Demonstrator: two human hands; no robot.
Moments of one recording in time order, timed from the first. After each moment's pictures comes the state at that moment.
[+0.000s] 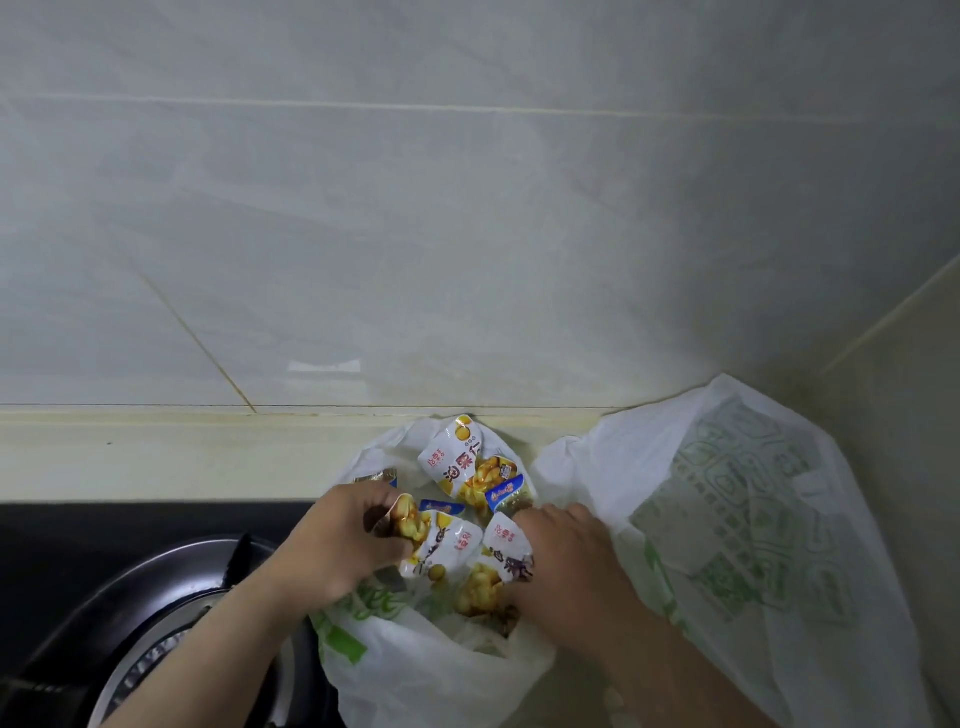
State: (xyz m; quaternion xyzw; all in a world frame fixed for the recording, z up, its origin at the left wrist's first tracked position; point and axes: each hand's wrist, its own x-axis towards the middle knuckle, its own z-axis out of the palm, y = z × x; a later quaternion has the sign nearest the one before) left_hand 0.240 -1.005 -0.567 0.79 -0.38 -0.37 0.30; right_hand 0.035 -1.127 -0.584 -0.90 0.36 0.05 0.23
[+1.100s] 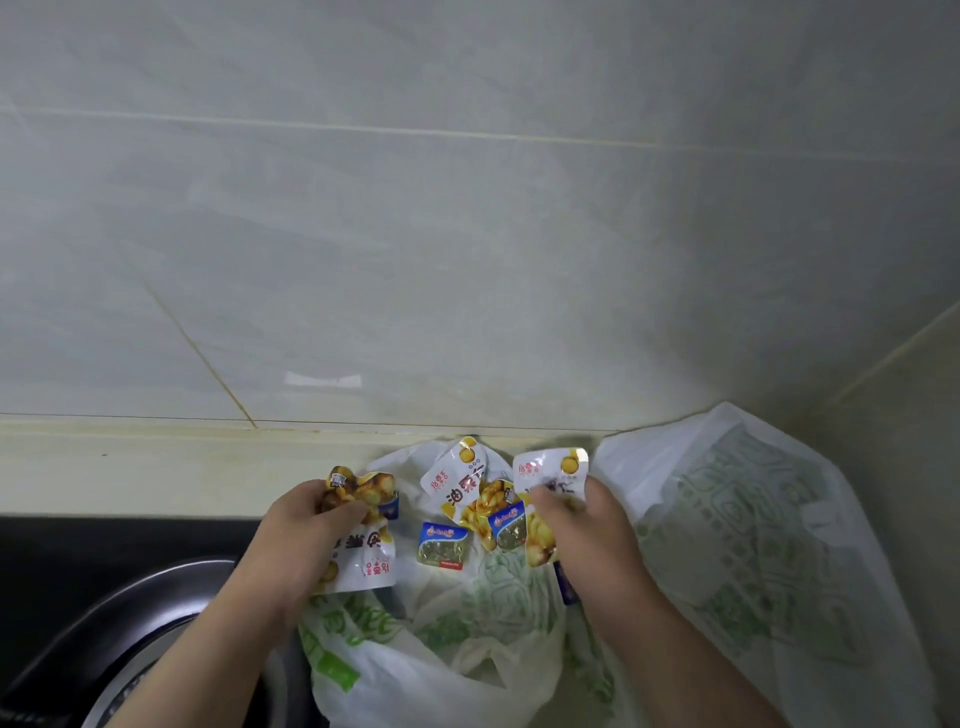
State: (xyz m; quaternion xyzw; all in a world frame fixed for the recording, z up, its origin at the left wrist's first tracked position) left_hand 0.248 -1.006 -0.551 0.79 -0.08 -0.38 0.48; right_hand 0.056 -1.151 -0.568 -0.55 0.55 -0.20 0.60
